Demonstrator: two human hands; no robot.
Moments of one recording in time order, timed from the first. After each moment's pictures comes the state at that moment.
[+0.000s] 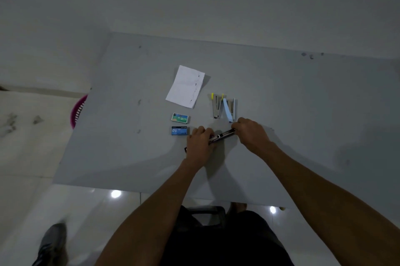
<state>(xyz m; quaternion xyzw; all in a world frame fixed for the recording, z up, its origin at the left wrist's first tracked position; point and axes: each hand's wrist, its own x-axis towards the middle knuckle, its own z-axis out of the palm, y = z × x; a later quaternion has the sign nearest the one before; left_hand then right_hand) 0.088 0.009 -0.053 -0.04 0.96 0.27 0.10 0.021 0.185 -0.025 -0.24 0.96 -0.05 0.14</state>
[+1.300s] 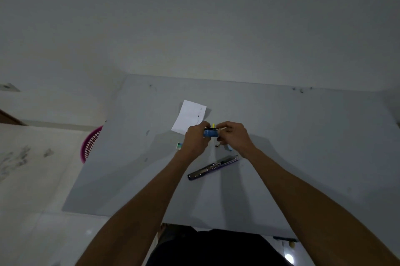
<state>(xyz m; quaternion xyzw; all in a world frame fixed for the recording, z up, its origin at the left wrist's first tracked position) 0.027 -0.024 0.039 -0.04 0.92 0.38 0.00 -0.004 0.125 0.045 0.04 0.79 -0.58 0.18</state>
